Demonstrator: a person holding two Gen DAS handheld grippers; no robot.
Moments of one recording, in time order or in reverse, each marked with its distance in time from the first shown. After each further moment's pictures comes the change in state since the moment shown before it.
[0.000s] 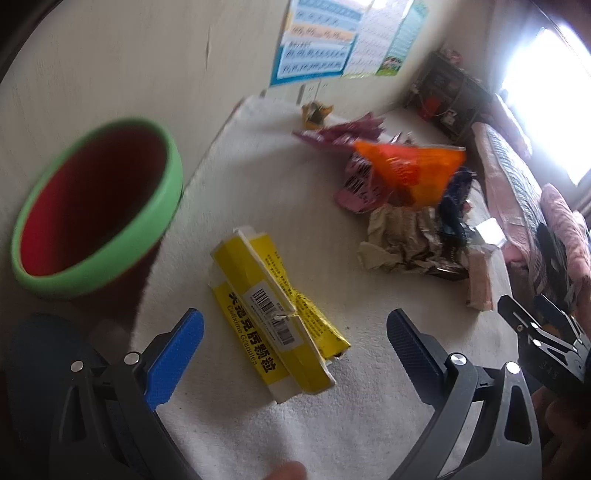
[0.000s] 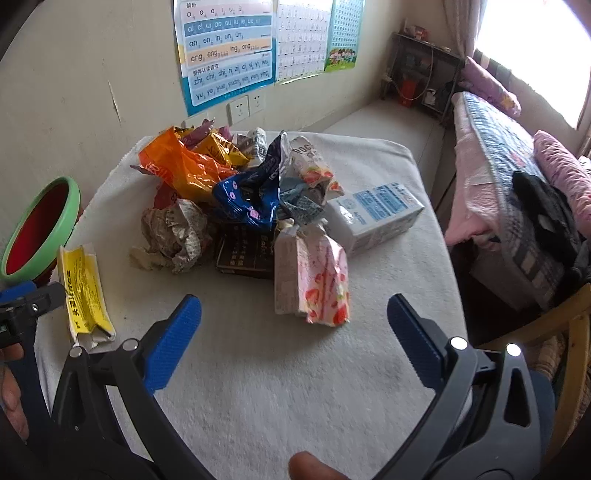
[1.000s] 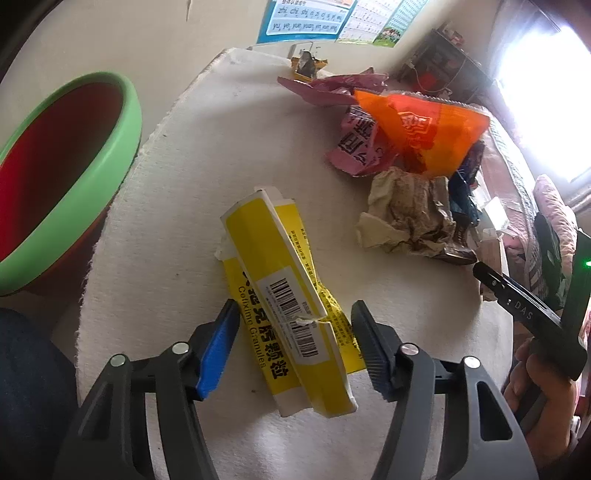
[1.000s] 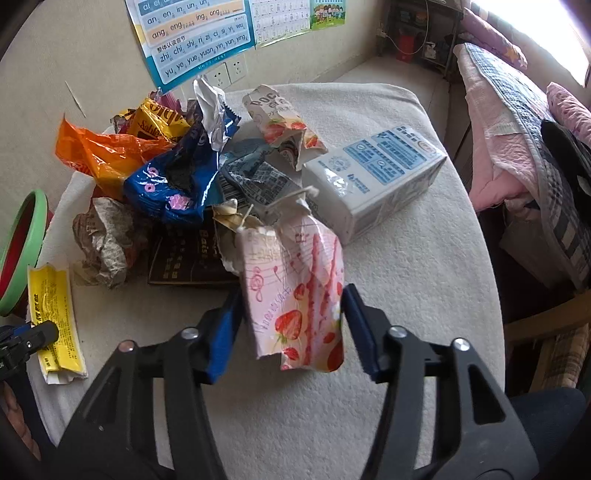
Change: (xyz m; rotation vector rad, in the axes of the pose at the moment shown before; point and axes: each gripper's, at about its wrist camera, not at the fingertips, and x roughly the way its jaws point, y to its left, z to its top) left arm 0.046 -0.005 0.001 -0.008 0.127 -0.095; right arm 0.070 -0.039 0.004 0.108 0.142 0.058
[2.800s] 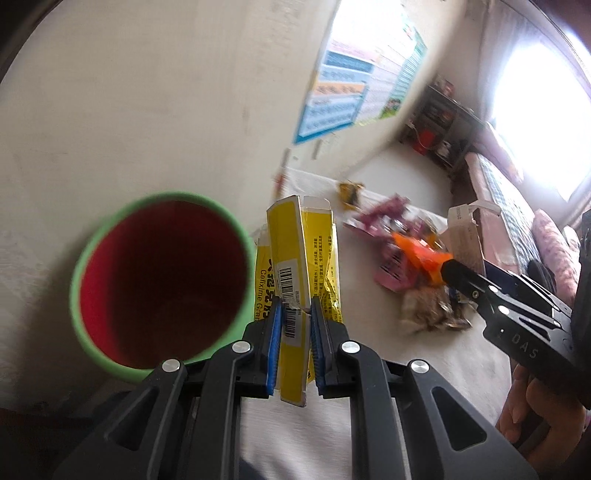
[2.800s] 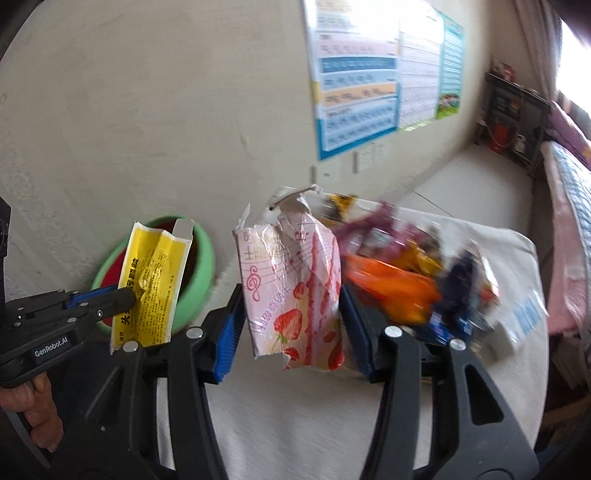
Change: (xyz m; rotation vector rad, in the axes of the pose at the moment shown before) left arm -0.133 0.081 0.040 0.035 -0.286 0.071; right arm -0.095 0.209 0.045 -0.285 -0.226 0.276
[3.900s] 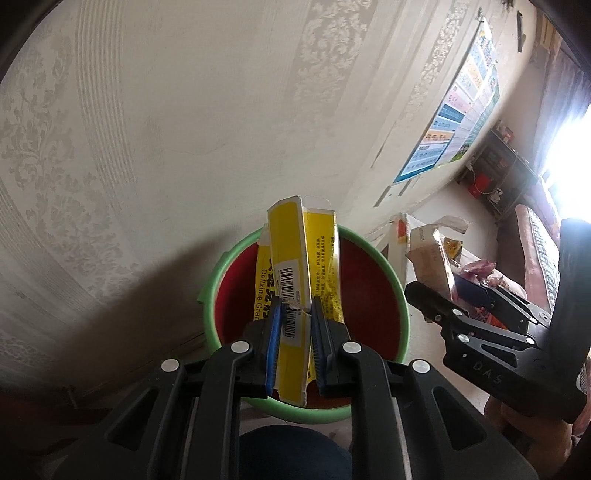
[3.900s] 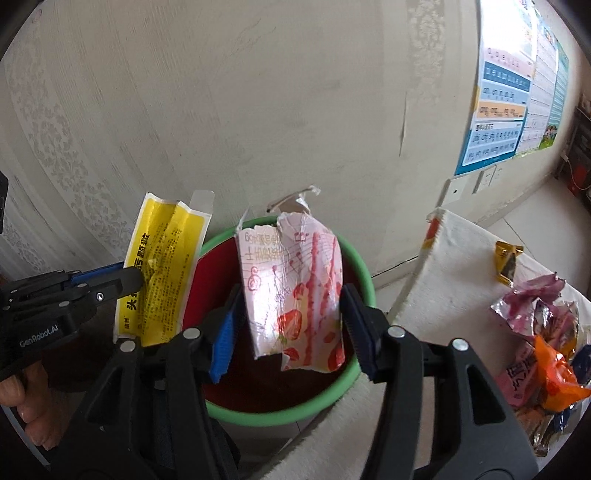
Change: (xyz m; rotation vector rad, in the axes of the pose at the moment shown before) left arm -0.024 0.154 0.021 -0.189 -0.043 0.133; right arm 0.103 0.158 0.046 -0.190 0.104 0.214
